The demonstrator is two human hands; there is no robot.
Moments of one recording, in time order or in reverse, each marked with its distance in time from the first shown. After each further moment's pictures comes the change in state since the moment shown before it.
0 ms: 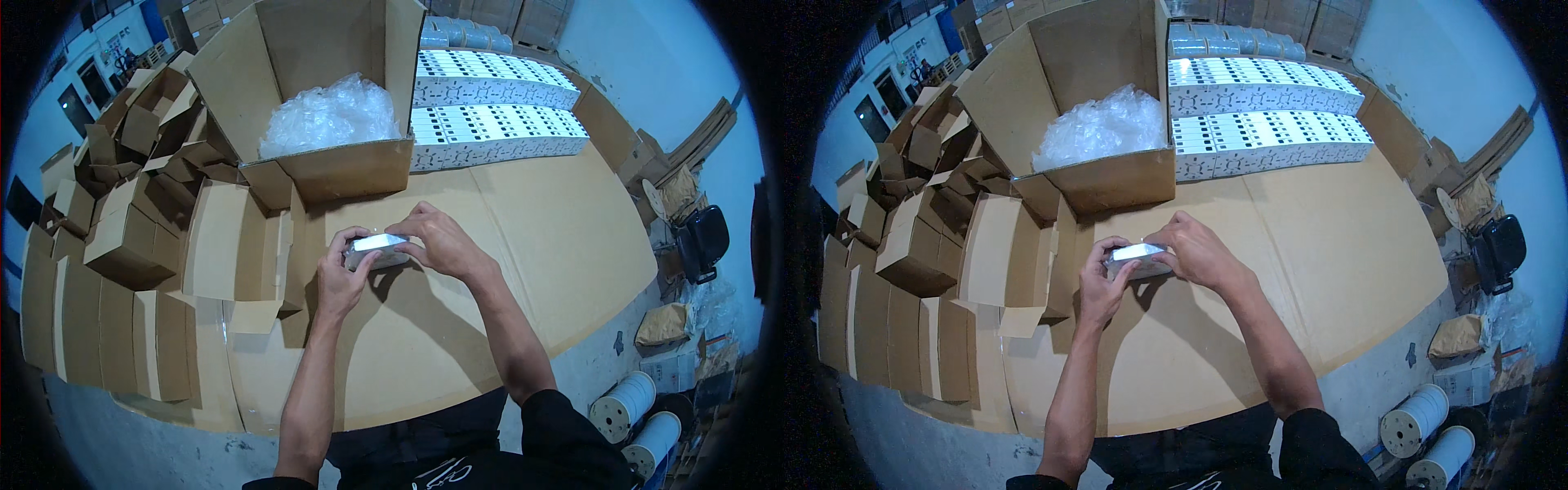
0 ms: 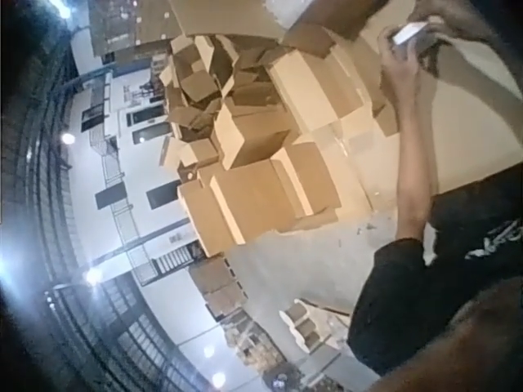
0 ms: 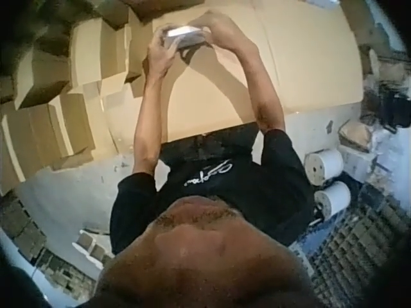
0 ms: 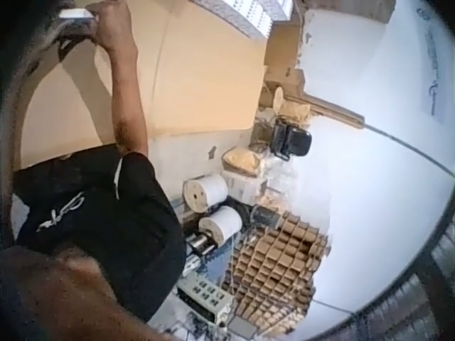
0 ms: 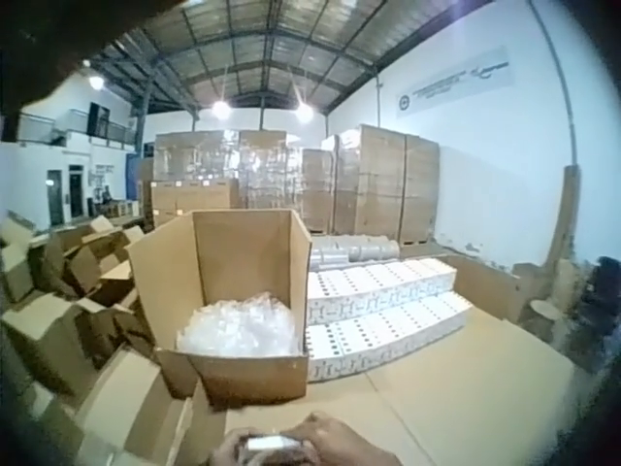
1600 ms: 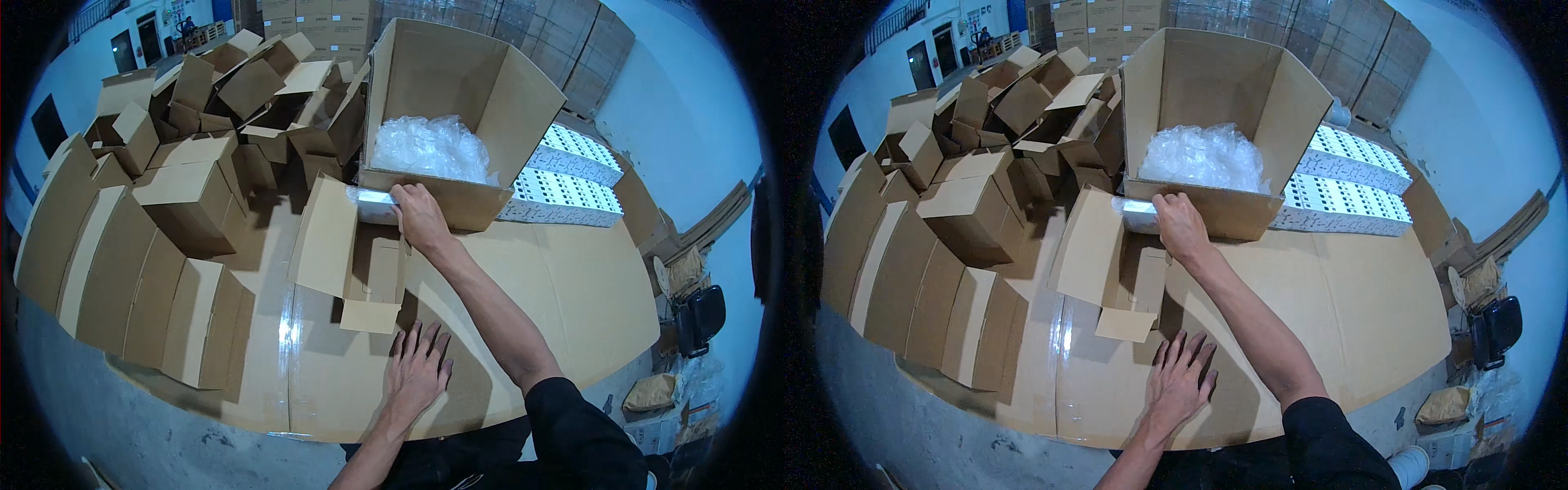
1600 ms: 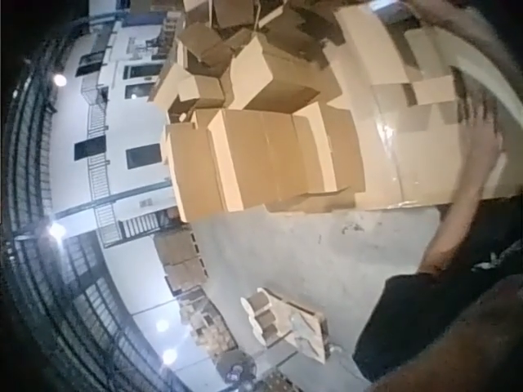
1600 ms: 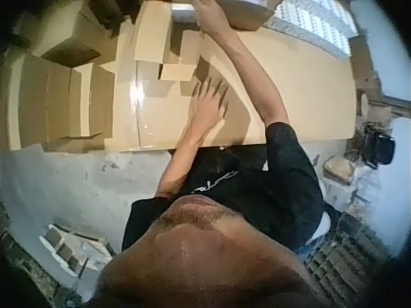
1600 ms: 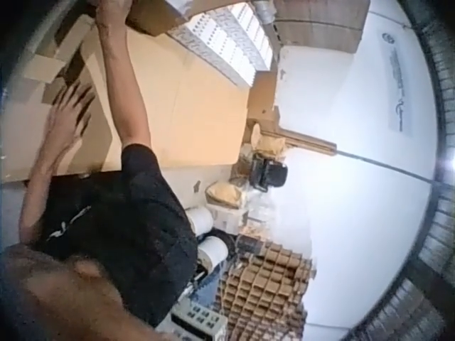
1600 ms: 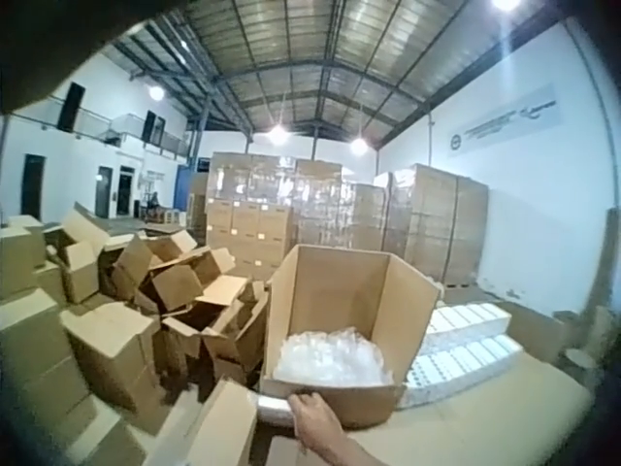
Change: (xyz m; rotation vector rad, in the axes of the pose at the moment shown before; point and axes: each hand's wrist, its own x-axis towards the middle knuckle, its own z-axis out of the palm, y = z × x) left_hand -0.136 0.032 -0.031 0.795 -0.140 0.066; right_hand 0.181 -0.062 0.113 -0.282 0.241 -0.163
